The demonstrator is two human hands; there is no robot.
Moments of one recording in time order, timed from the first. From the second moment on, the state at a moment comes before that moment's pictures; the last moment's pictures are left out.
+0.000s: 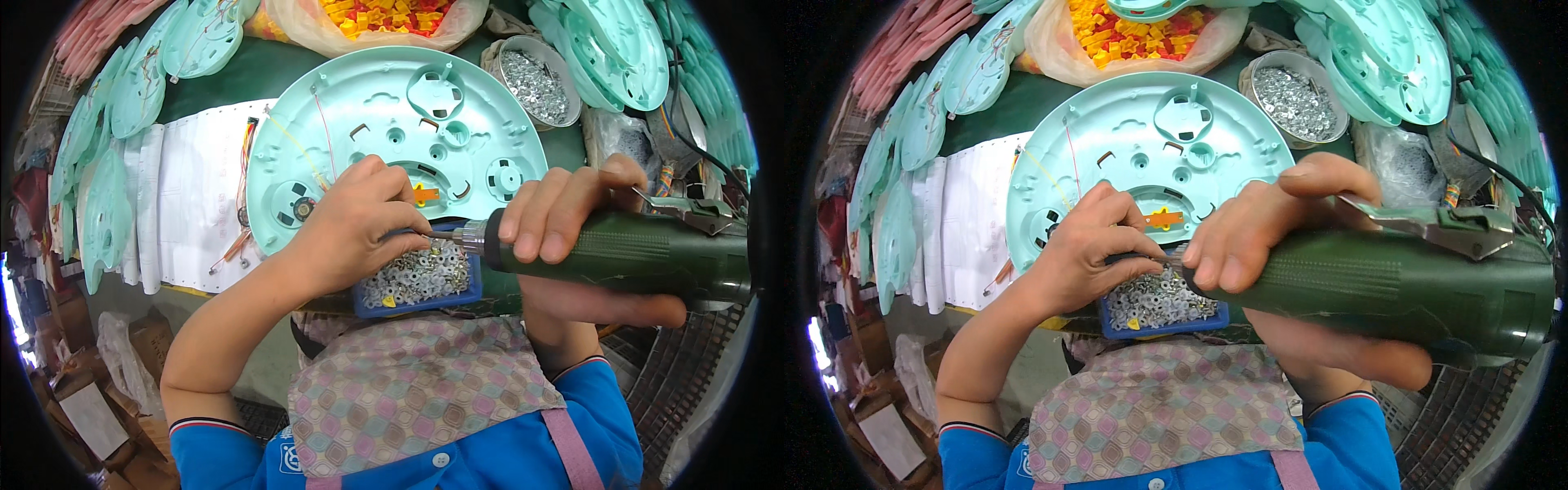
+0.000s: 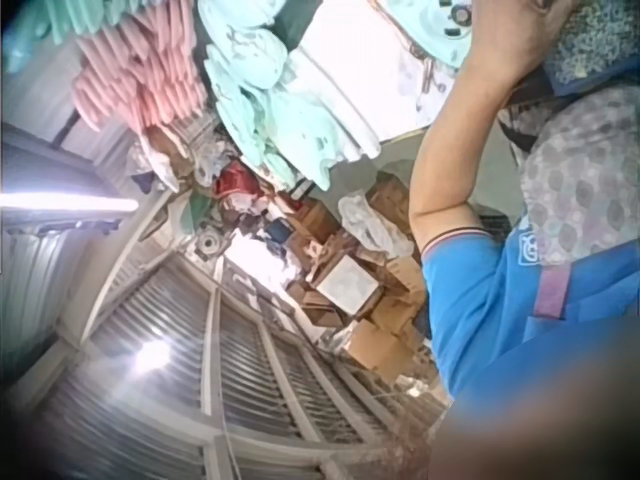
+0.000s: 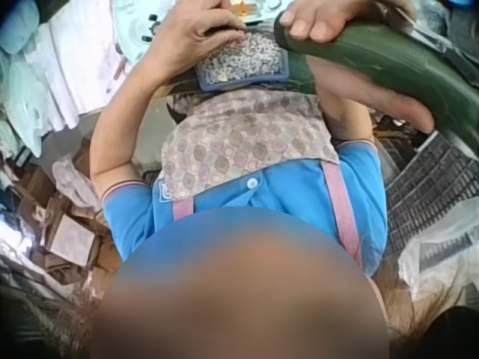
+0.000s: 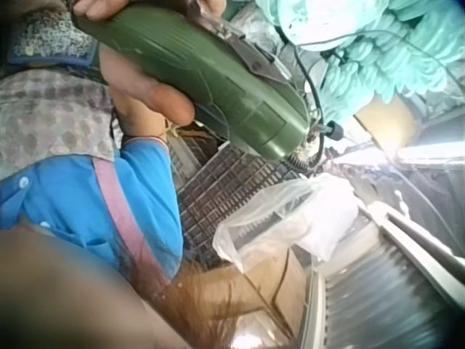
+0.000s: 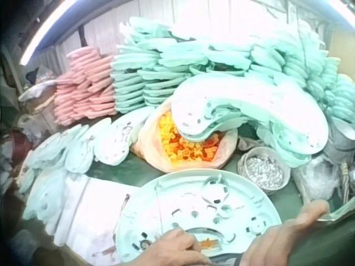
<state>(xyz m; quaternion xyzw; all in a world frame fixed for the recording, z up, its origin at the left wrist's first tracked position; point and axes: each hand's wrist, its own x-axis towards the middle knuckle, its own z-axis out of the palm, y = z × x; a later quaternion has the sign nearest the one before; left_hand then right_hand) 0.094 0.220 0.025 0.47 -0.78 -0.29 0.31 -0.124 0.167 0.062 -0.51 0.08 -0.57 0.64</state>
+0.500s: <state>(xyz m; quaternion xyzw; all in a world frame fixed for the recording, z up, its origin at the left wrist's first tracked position) 0.097 0.180 0.035 0.44 -0.82 -0.22 0.29 -0.111 0.142 0.055 -0.55 0.07 -0.58 0.60</state>
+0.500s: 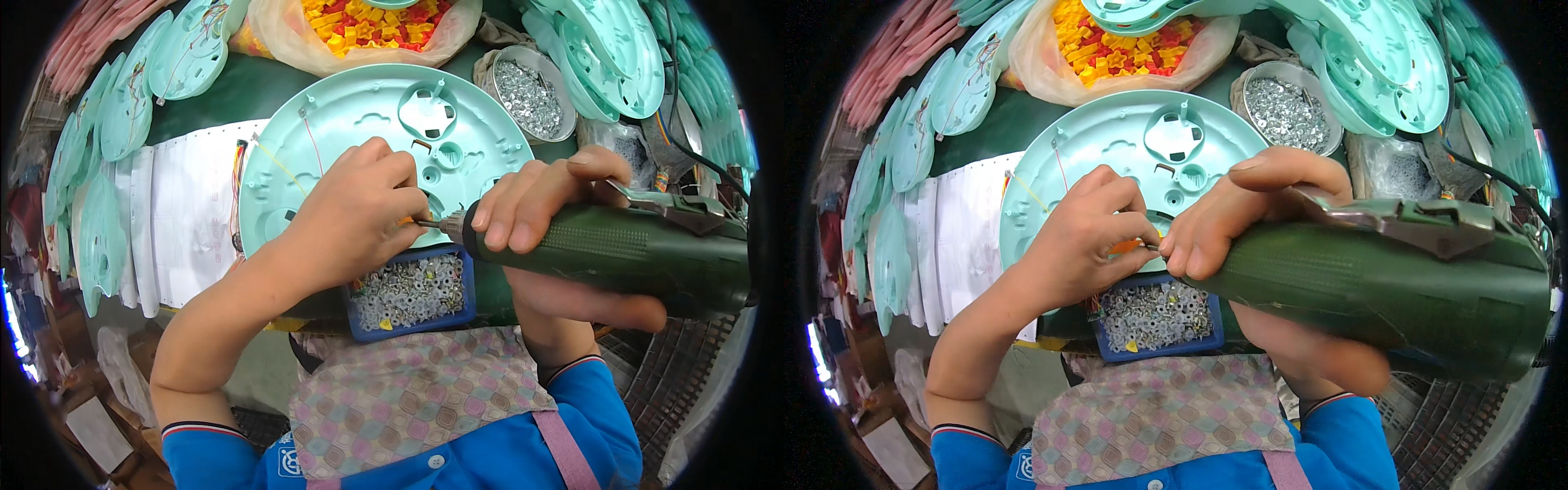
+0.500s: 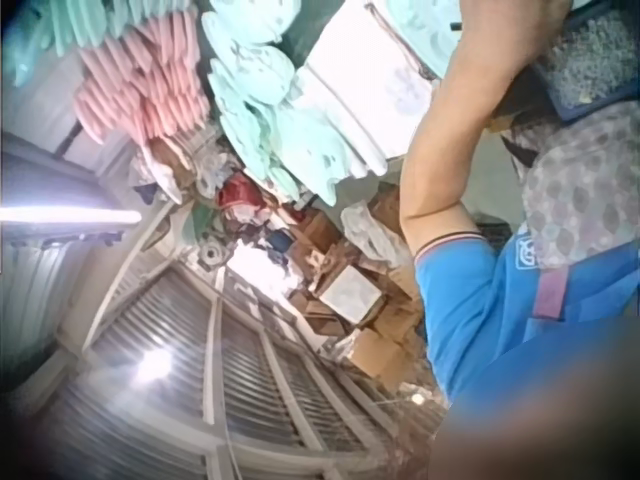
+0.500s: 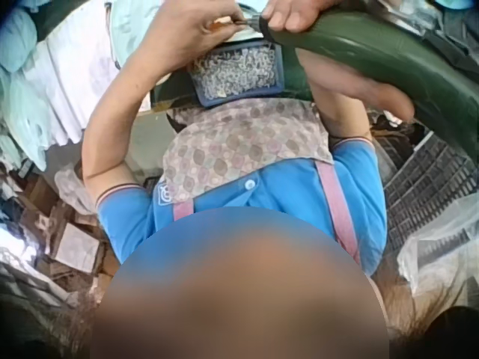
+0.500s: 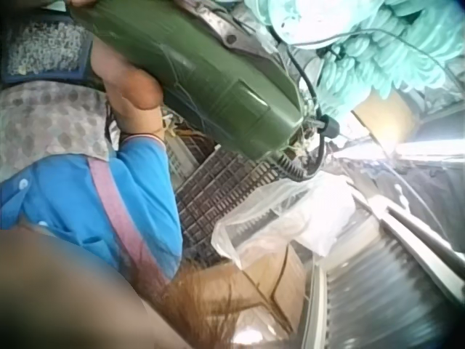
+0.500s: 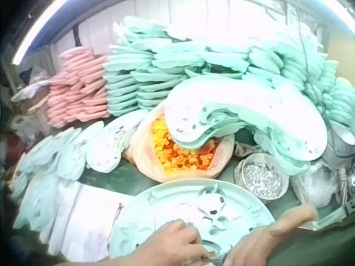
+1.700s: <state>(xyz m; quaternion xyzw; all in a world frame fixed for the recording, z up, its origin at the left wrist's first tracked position) 0.095 0.168 0.001 0.43 -0.84 -0.20 0.24 -0.118 0.149 0.047 -0.57 0.28 -0.40 0.66</state>
